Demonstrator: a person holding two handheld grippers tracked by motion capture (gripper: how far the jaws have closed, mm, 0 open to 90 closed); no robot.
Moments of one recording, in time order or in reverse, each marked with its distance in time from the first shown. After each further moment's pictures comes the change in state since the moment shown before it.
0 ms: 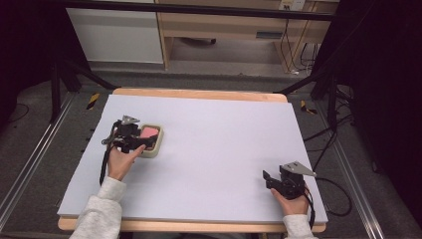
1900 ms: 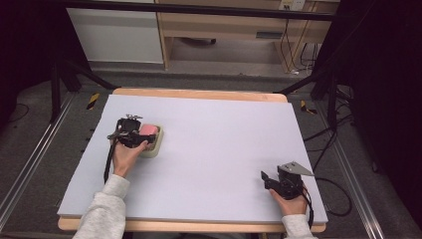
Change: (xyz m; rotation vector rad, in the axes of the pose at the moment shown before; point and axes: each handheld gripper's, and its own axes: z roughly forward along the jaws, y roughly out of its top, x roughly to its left) left arm 0.014 0.006 0.034 0.156 0.082 -0.082; right arm 0.004 0.000 0.002 0.007 0.014 -0.023
